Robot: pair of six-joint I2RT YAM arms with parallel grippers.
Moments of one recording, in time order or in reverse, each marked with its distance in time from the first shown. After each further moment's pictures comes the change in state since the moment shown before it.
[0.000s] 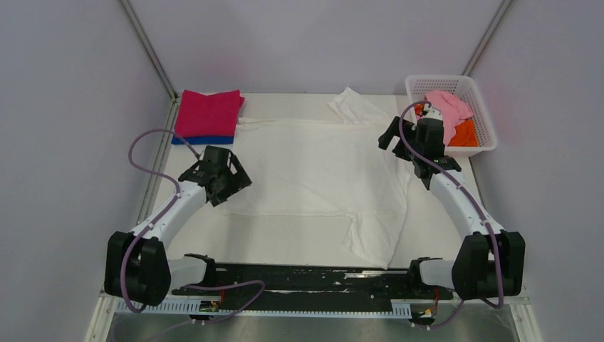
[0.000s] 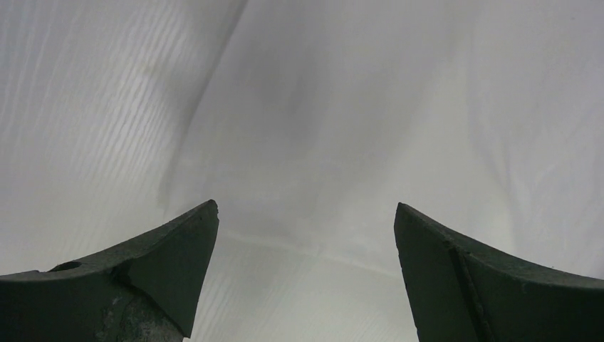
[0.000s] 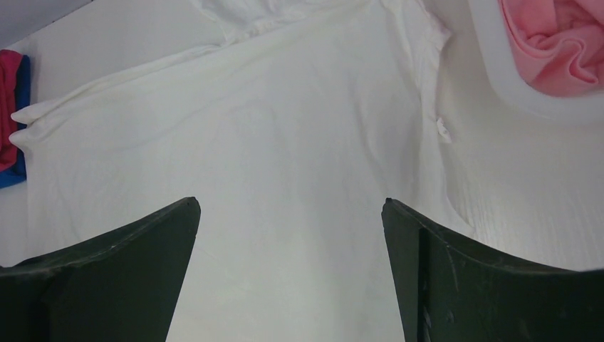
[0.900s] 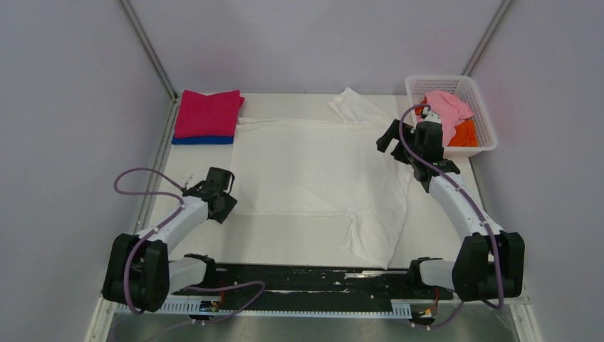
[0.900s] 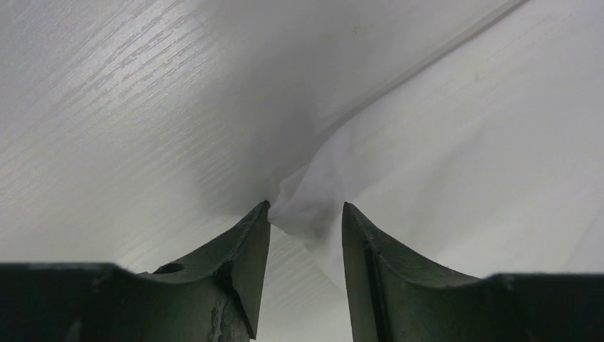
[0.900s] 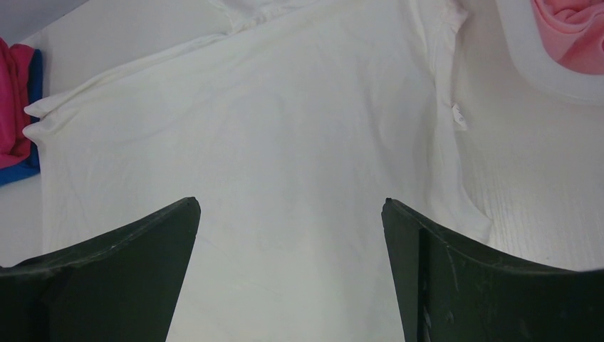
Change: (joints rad) left arm 0.000 -0.090 -0.285 -0.014 -0.225 -0.468; right arm -0.002 -0.049 -0.085 0.021 -0.017 0.048
